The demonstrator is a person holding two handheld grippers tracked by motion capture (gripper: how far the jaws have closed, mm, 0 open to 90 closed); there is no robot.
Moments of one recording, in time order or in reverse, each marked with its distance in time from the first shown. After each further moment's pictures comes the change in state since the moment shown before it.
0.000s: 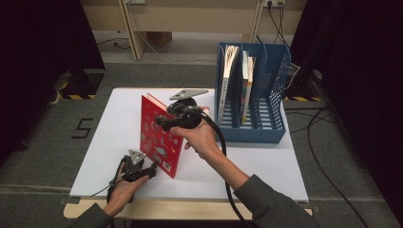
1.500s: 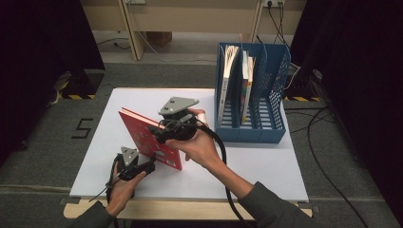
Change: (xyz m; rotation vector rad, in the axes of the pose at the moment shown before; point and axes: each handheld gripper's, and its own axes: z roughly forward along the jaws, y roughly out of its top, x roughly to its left) left arm 0.005 0.010 -0.021 -0.190 0.035 -0.066; right arm 0.033 -0.004 -0.015 0.008 -0.067 -0.302
